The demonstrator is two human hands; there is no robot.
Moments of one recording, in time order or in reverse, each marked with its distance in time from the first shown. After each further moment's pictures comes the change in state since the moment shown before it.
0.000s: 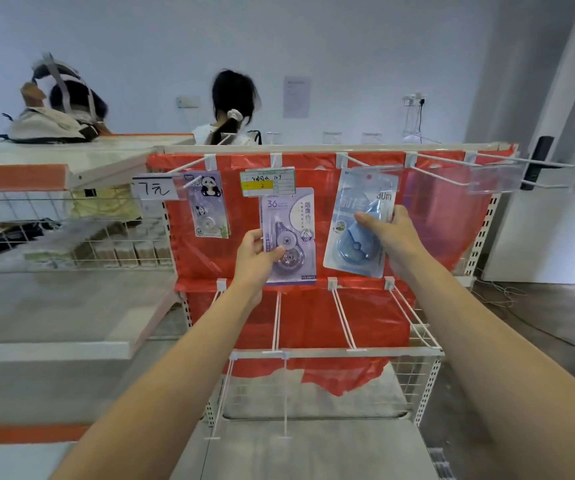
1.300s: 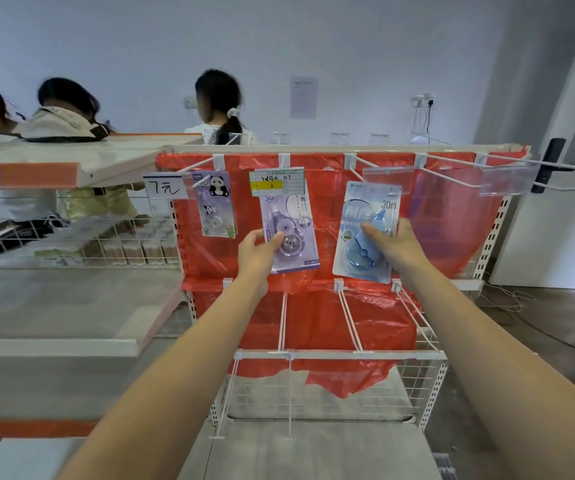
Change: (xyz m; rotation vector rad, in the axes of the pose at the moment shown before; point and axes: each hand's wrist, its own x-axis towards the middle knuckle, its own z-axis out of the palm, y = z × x) left_hand 0.025 -0.006 -0.005 0.016 0.131 -0.047; right_hand 0.016 0.036 -0.013 -0.217 -0.067 0.027
